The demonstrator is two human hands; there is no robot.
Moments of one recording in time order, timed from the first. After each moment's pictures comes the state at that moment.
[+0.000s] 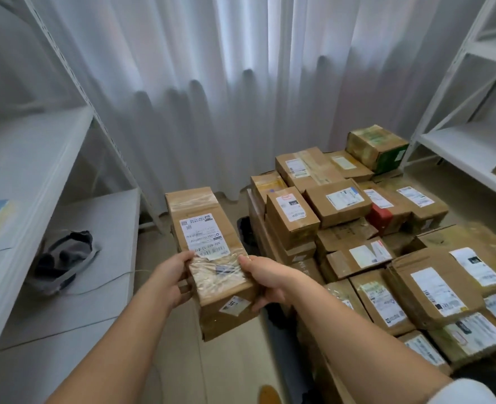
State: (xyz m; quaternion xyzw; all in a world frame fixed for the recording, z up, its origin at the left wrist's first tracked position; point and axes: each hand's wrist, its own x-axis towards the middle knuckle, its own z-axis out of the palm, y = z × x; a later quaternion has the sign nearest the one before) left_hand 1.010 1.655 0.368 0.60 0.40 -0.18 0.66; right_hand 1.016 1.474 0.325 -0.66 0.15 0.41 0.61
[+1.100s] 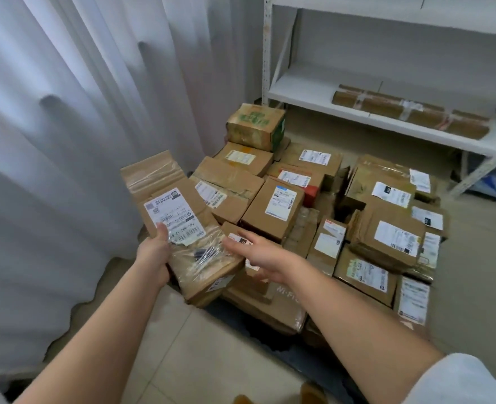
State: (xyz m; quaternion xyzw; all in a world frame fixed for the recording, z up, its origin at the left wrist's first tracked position) left_hand 1.440 1.548 0.306 0.70 0.17 -0.35 0.60; right_hand 1.269 1.404 0.320 -0.57 0.38 0.13 0.71
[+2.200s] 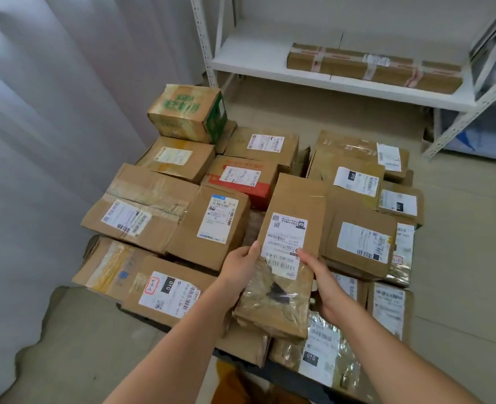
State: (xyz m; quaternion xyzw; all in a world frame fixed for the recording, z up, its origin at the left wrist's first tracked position) left_hand 1.283 1.274 0.199 0.76 -0.13 -0.53 0.36; right_hand 1.121 1.206 0.167 -0.37 0.54 -0.11 0.75
